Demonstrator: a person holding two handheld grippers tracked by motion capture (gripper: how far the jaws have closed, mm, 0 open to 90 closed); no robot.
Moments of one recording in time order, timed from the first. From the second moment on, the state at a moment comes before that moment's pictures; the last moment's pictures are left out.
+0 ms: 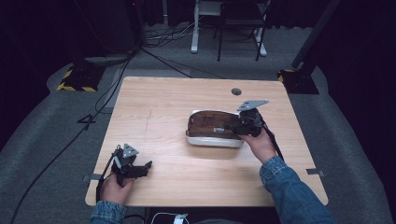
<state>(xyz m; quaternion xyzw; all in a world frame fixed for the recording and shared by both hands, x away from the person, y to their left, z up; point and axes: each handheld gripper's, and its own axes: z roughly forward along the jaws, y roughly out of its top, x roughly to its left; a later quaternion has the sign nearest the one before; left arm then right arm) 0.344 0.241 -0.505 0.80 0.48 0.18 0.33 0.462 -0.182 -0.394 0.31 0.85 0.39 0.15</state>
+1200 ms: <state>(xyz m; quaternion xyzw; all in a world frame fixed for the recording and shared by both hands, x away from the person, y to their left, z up) 0.345 0.239 -0.505 0.79 0.49 0.19 0.33 0.387 -0.348 -0.411 0.41 0.80 0.39 0.21</state>
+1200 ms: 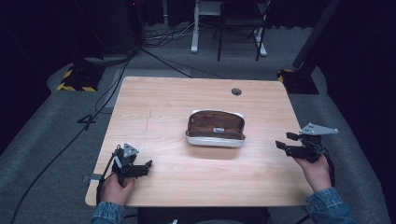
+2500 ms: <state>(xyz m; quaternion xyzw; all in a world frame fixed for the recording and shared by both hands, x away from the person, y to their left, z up) 0.344 0.237 -0.505 0.78 0.50 0.19 0.32 0.360 -0.362 -0.503 0.45 0.79 0.36 0.20</state>
